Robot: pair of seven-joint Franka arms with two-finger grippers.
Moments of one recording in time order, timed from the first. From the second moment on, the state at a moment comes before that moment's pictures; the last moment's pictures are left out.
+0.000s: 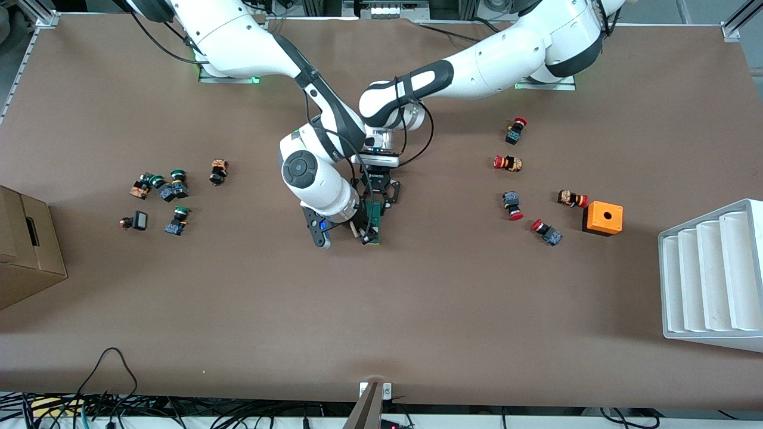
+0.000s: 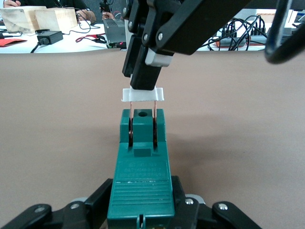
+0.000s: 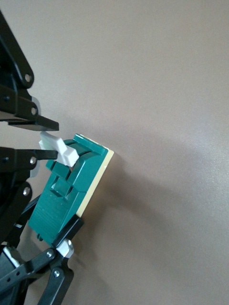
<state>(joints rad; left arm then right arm) -0.39 1.07 -0.72 -1.74 2.23 1.90 -2.35 0.60 0.77 0.06 -1.47 0.28 2.47 1.57</state>
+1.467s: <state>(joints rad) -0.39 1.07 -0.72 -1.74 2.23 1.90 -2.35 0.49 0.74 0.04 -1.40 0.27 2.31 1.40</state>
